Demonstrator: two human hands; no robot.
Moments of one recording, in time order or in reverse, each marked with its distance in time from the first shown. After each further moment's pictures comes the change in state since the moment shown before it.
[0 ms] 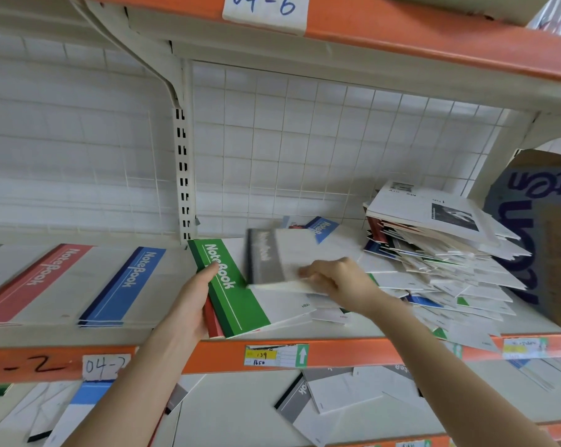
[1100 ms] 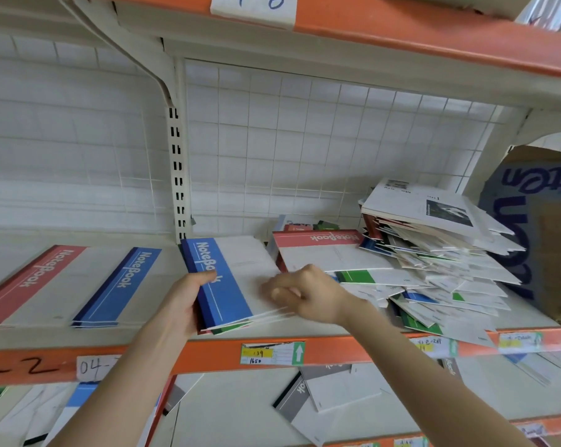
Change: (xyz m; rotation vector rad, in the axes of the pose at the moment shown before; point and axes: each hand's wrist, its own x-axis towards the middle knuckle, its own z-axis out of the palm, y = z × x) left_hand 0.008 0.000 -0.007 0.068 0.028 0.021; right_hand 0.008 -0.033 0.022 0.075 -0.078 -0.165
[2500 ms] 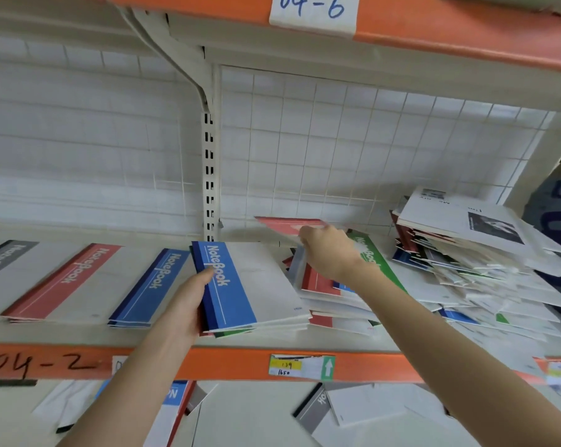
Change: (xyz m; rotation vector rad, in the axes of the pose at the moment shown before) left_hand 0.006 0.012 -0.030 -0.015 0.079 0.061; right_hand 0.074 -0.009 -0.033 -0.434 0.013 0.335
